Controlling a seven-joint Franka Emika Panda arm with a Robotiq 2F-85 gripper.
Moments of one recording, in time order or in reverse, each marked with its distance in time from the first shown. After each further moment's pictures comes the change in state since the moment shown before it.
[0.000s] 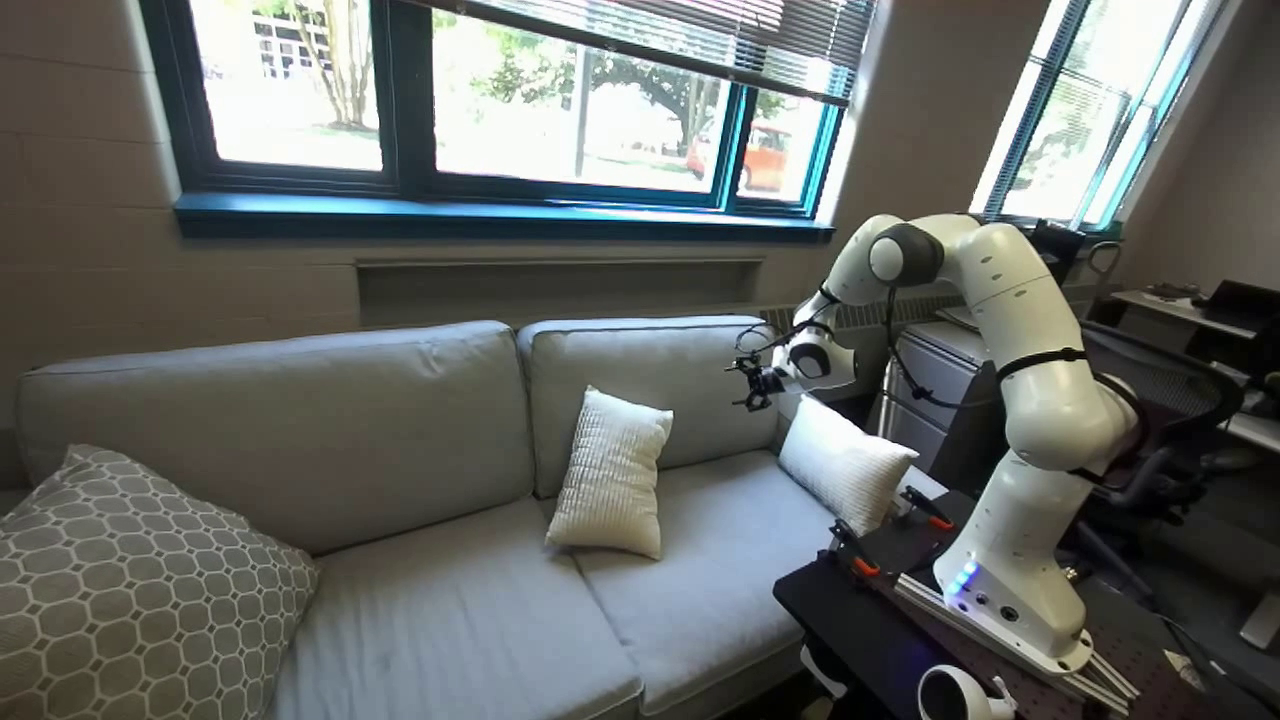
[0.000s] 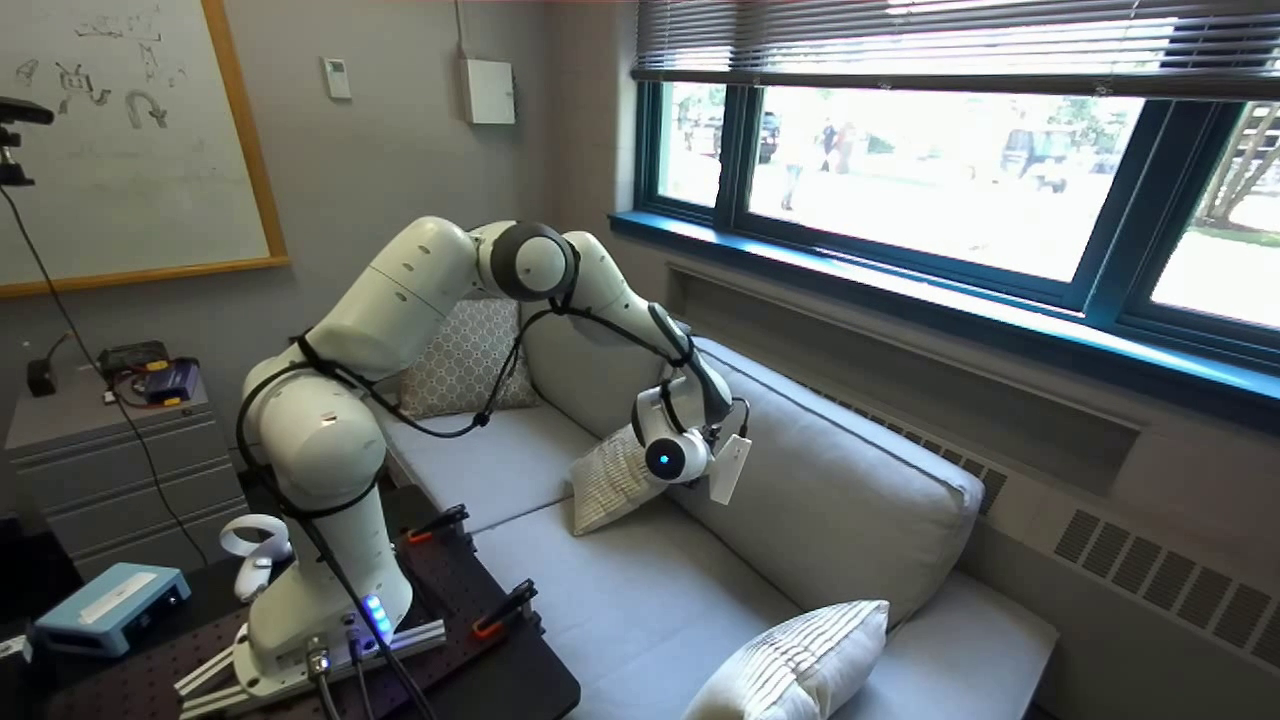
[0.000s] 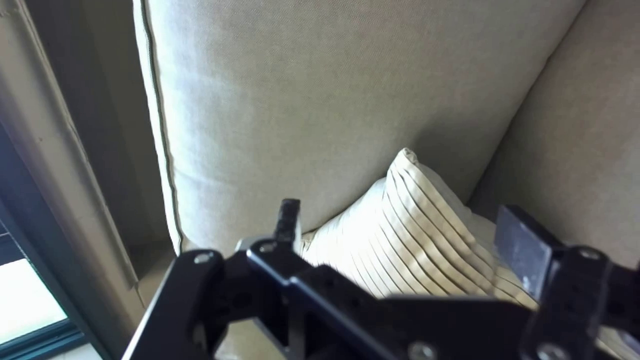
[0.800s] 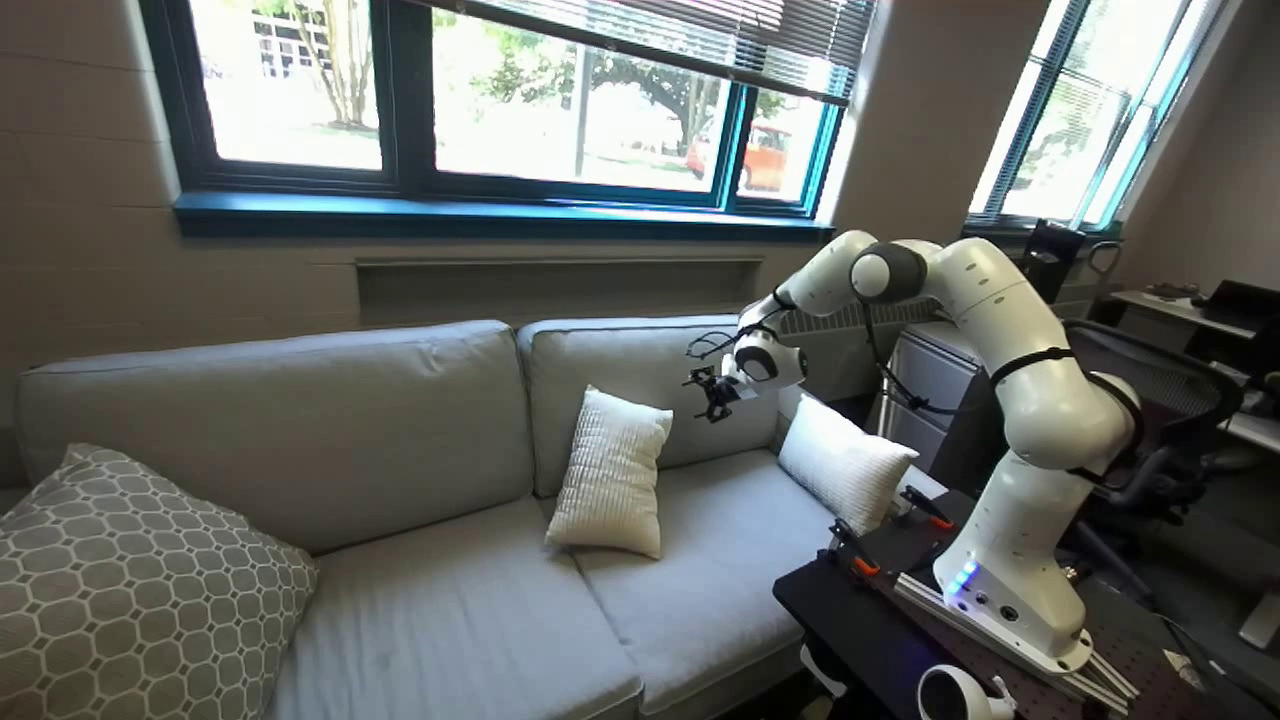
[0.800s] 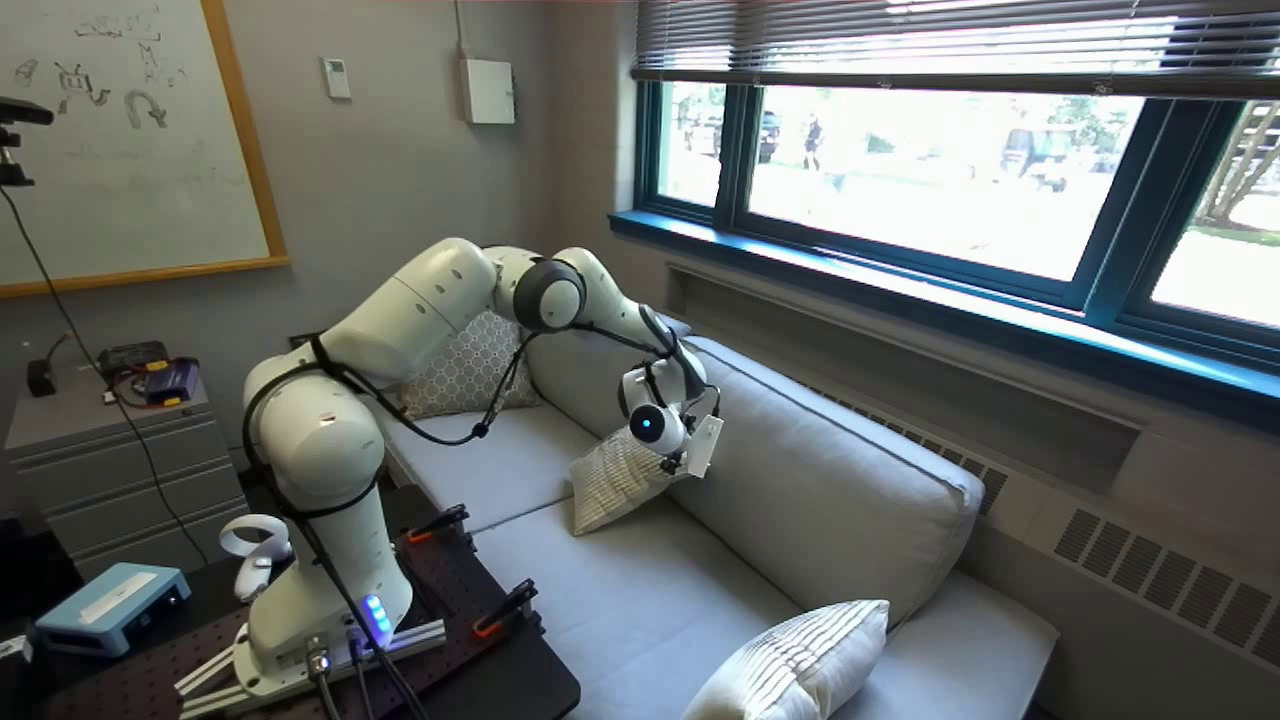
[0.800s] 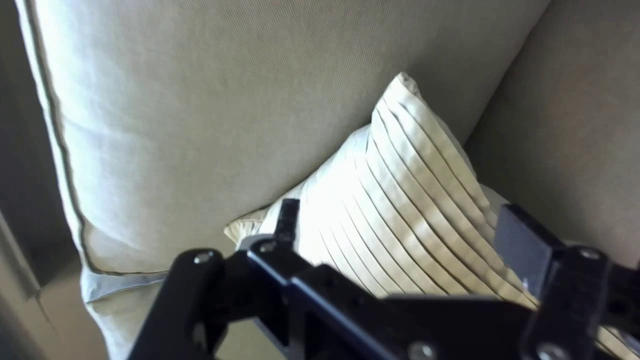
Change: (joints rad) arm -0.004 0.159 0.248 0.286 -0.012 0.378 -0.030
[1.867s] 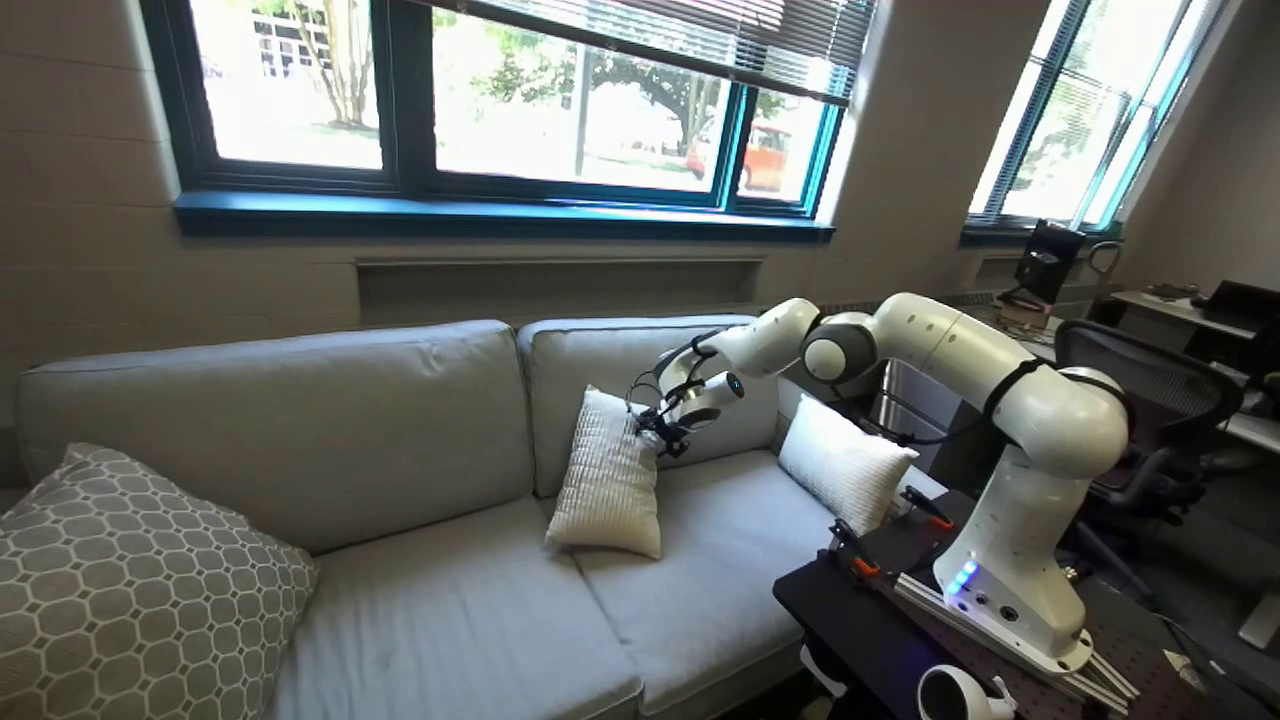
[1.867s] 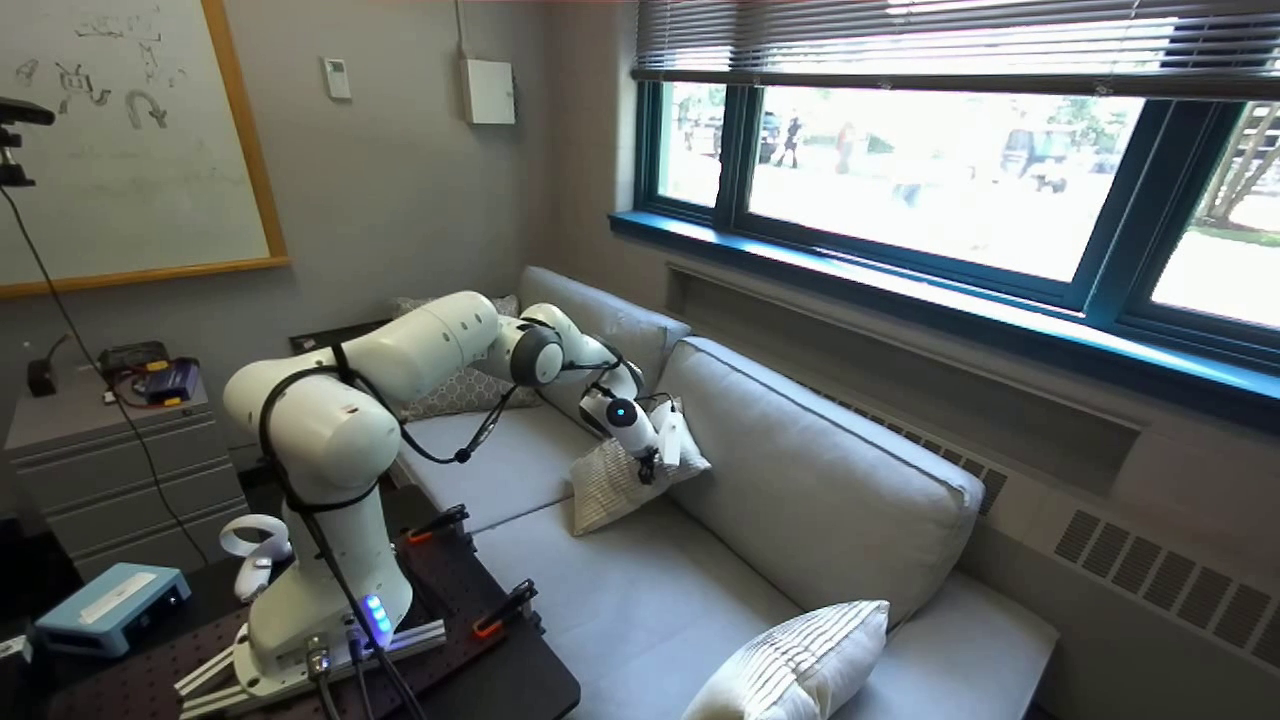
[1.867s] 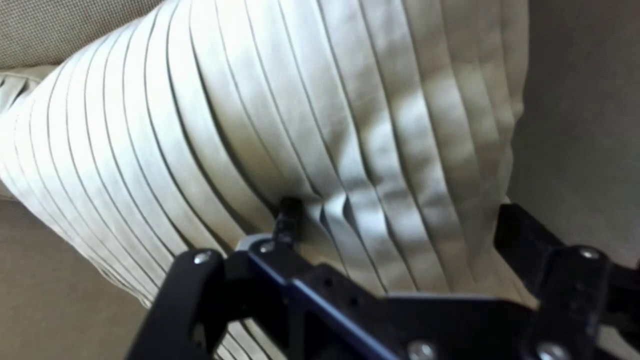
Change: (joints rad) arm 0.240 0.409 0.006 0.462 -0.509 0.329 0.343
